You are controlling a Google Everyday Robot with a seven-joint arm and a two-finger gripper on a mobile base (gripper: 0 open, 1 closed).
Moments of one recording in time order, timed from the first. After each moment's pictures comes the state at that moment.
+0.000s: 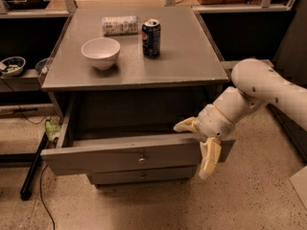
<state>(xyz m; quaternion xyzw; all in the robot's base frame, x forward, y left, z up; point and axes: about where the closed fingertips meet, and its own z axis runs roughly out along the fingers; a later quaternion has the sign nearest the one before) 0.456 -0.098 0.722 -0.70 0.60 0.35 0.15</state>
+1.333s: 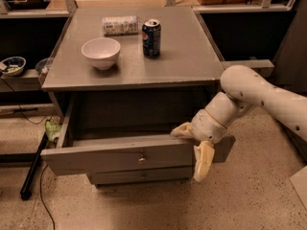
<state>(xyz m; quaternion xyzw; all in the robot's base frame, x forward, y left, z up) 0.461 -0.088 0.693 -0.70 0.61 0.35 0.12</state>
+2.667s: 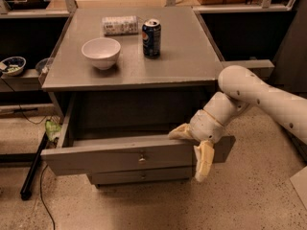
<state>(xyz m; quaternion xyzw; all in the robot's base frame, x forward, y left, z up) 0.454 -0.086 0.694 -0.70 0.59 0.39 0.11</state>
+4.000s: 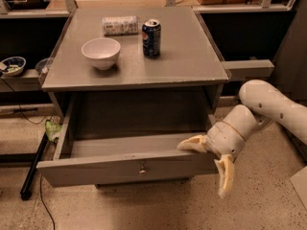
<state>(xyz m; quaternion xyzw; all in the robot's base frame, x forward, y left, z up) 0.403 -0.119 0.704 -0.69 0.53 0.46 0.14</state>
